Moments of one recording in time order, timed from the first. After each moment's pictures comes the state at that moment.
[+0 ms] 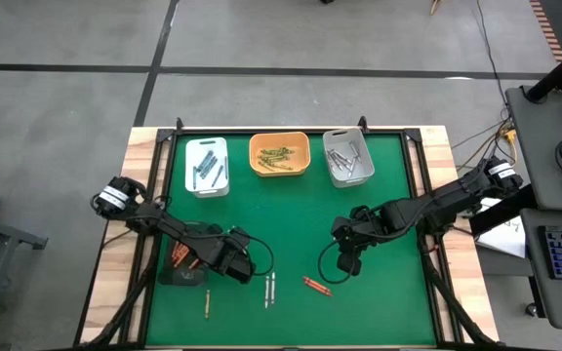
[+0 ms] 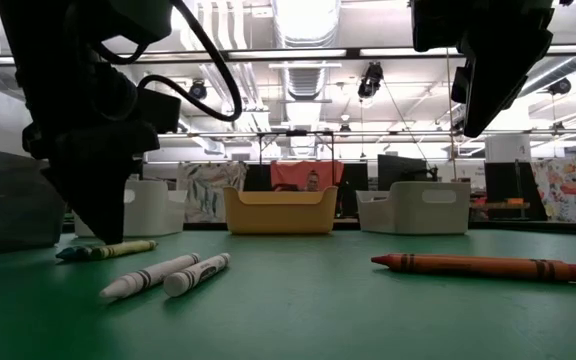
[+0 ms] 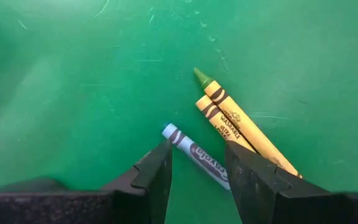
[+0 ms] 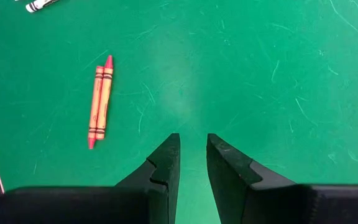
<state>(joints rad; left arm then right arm) -0.46 1.79 1.05 -0.81 -0.35 -1.22 0.32 1.43 1.03 -0.74 0.03 0.68</state>
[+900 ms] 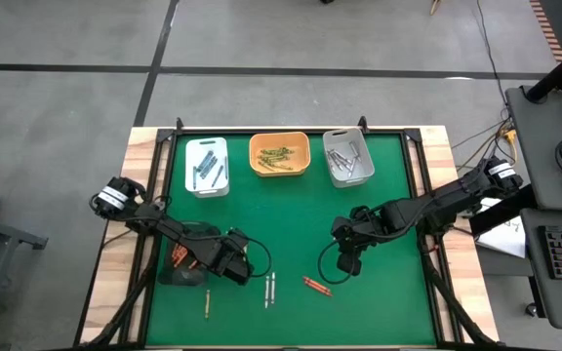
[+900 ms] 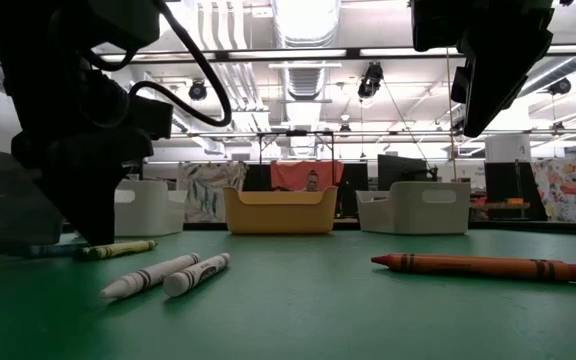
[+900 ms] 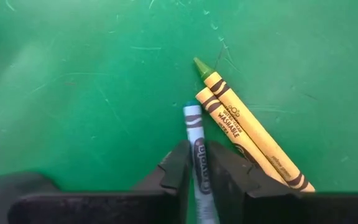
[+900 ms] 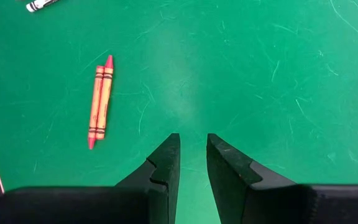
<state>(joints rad) -0.47 1.79 1.00 -0.75 -0.35 -1.26 0.32 1.43 1.03 -0.74 0.03 0.68</state>
